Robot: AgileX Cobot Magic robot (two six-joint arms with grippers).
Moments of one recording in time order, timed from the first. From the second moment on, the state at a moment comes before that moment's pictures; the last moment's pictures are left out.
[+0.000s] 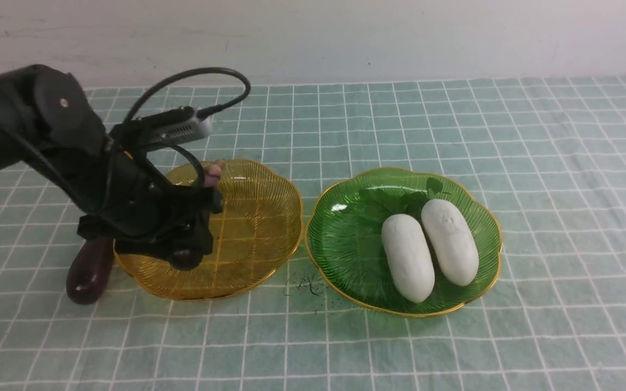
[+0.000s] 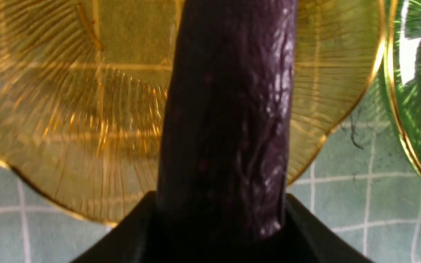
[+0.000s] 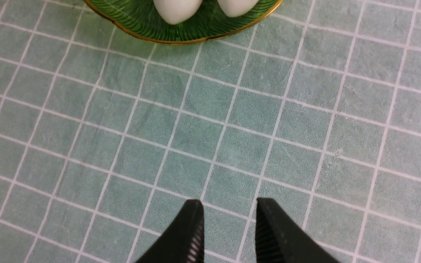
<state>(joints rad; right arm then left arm) 0.22 0.80 -0.80 0.19 1.15 -0.12 -0.18 1.68 -1.21 -0.30 0.87 -0.07</state>
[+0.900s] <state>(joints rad) 0.22 0.80 -0.76 0.19 1.07 -0.13 -0.15 1.77 -1.43 0.25 1.21 -0.22</state>
